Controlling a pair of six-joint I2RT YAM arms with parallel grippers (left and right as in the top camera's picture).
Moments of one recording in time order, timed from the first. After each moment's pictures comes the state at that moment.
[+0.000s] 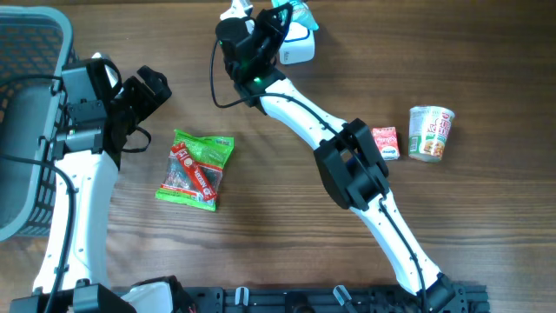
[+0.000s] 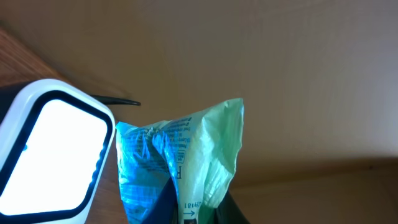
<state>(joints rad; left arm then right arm) 0.16 1.39 1.11 -0.52 0.17 -0.56 0.67 2.62 2.23 0.16 1.22 -1.07</state>
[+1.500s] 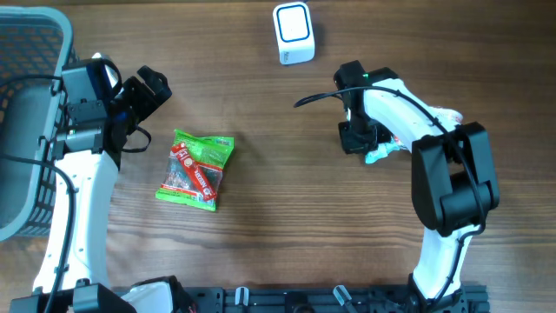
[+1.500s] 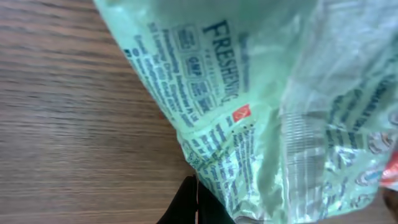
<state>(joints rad) 0.16 1.39 1.11 -0.52 0.17 -0.56 0.32 2.07 1.44 -1.08 0.15 0.21</state>
